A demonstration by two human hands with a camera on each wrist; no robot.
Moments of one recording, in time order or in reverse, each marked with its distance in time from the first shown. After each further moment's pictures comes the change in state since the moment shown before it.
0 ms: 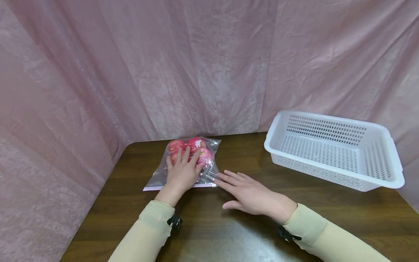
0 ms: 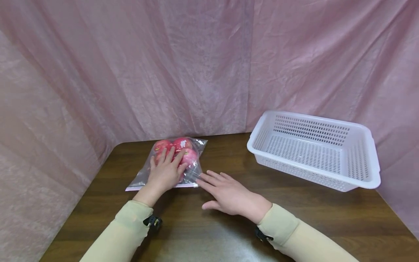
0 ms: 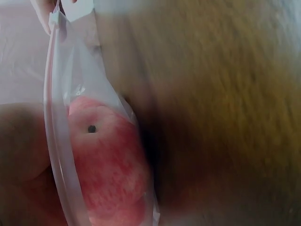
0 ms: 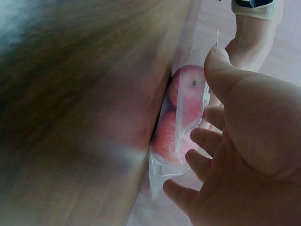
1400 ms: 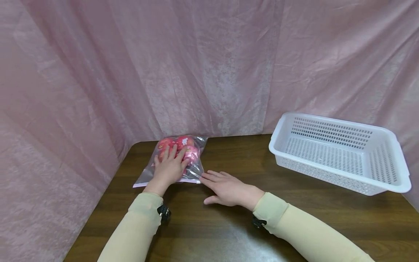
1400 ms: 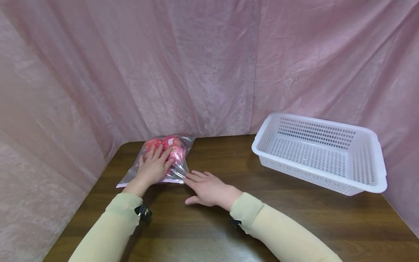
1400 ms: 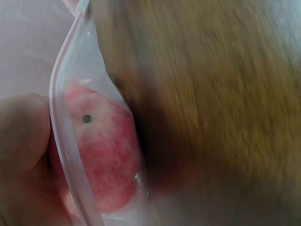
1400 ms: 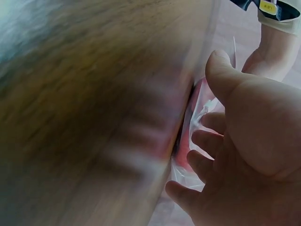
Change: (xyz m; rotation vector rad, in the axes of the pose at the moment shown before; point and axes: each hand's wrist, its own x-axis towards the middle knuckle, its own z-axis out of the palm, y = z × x) left_hand 0.012 -0.071 -0.007 -0.038 -0.056 -0.053; right_hand 0.076 -0.015 0.023 -0.004 -0.115 -0.002
